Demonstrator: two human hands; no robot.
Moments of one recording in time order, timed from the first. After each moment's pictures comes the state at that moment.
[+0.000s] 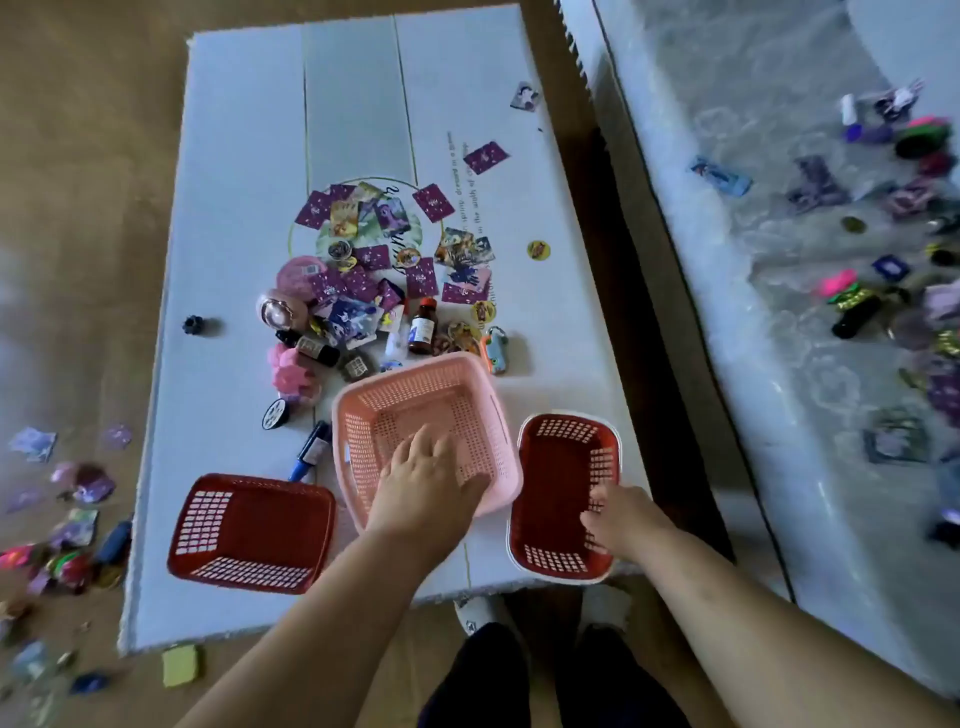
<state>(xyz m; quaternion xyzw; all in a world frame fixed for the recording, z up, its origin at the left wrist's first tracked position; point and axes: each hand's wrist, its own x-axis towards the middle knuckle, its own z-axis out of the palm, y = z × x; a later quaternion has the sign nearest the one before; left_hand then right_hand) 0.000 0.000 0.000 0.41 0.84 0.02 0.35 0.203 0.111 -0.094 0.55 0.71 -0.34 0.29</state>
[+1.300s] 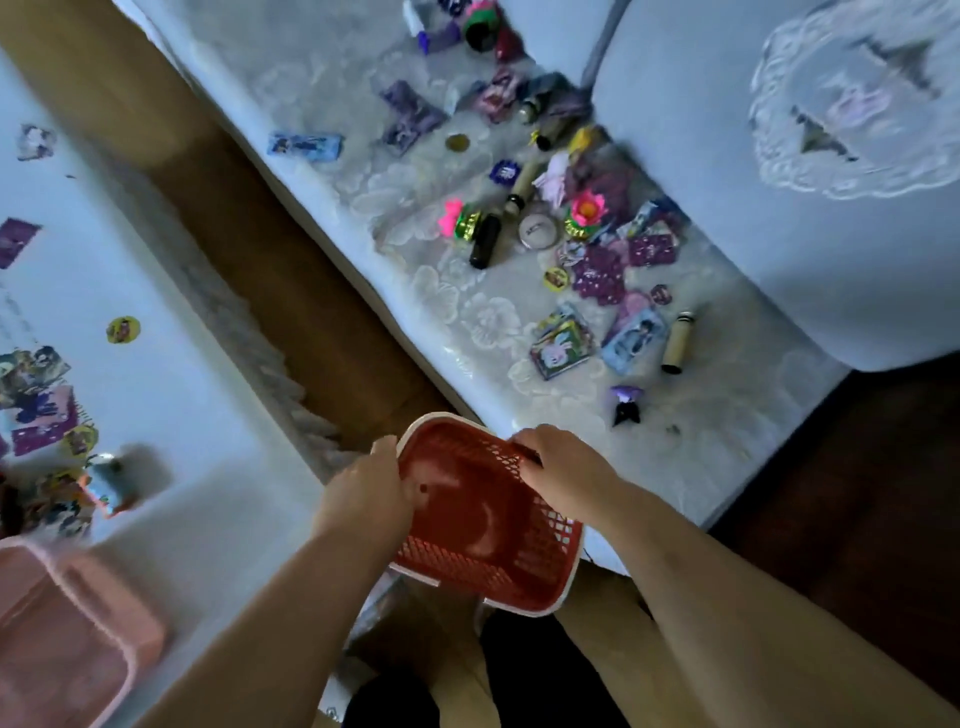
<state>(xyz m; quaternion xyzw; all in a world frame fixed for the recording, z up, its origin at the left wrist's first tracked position) 0.330 0.254 -0.042 0.54 0.76 -0.09 0.34 0.539 0.287 -0.092 0.60 0.67 -0.43 0.09</state>
